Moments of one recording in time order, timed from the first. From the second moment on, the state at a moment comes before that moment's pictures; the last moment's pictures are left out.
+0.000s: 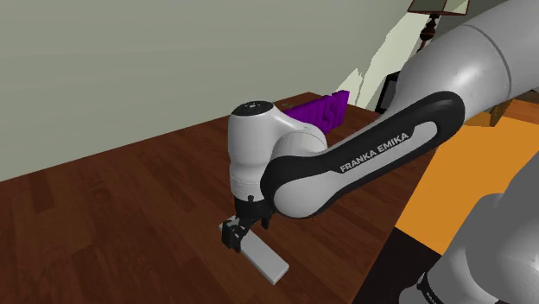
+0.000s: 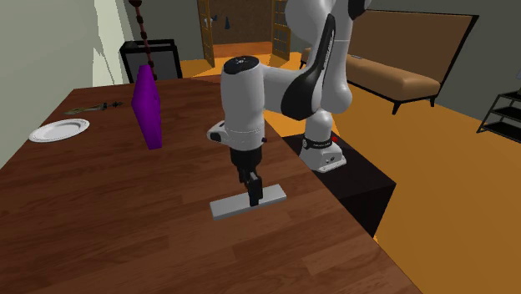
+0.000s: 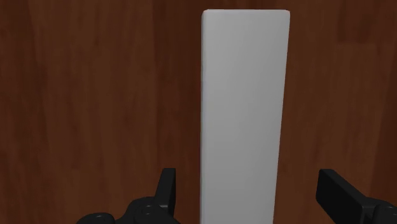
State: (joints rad) arm 0.06 -0.03 0.59 -2.29 0.03 2.25 0.60
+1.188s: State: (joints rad) arm 0.07 0.02 0.59 -2.32 -0.02 2.32 0.63
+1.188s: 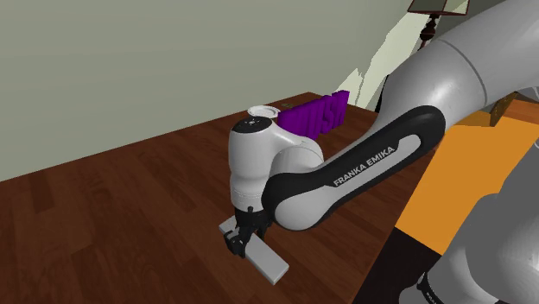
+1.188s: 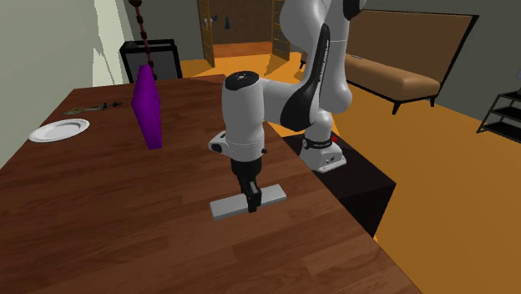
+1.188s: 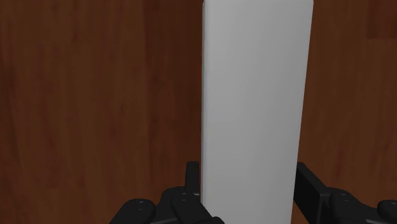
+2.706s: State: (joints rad) arm 0.06 -0.13 0.58 -2.21 0.08 2.08 0.55
